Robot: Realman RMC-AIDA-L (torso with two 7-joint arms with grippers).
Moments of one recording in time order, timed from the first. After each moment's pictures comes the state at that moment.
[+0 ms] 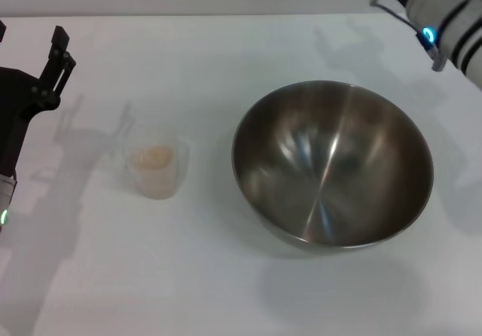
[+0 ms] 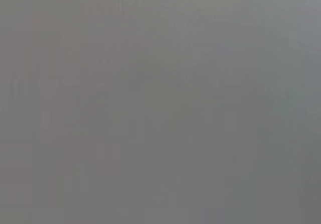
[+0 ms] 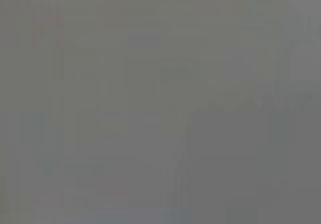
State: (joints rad) left arm -0.32 -2.08 -0.67 -0.29 2.23 1.48 -0.02; right arm 0.31 2.08 -1.80 -1.32 0.30 0.05 0.02
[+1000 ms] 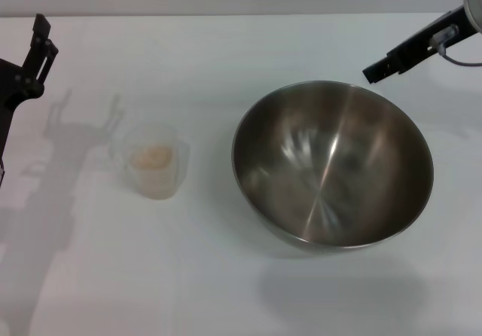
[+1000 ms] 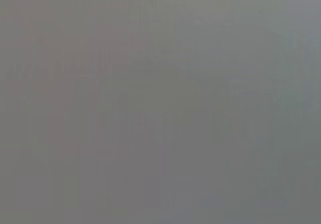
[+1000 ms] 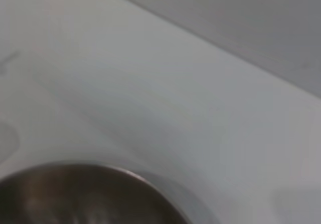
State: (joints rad) left arm -0.33 -2.07 -0.72 -0.28 2.23 1.47 -0.02; right arm 0.70 2.07 -1.19 -1.42 0.43 1.56 -0.50
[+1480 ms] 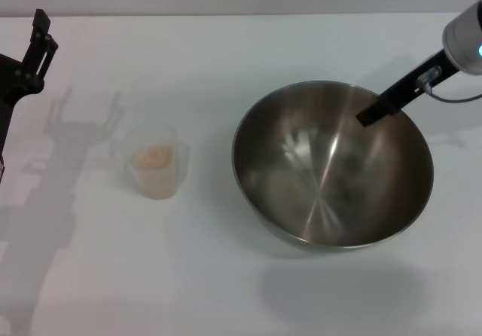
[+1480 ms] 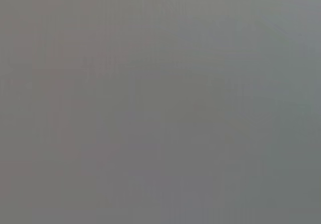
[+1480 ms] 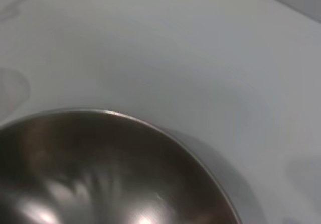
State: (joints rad) left arm -0.34 -2.07 -0.73 -0.28 2.23 1.47 -0.01; right arm 0.75 2.07 -1.18 -1.18 0.43 1.51 -0.58
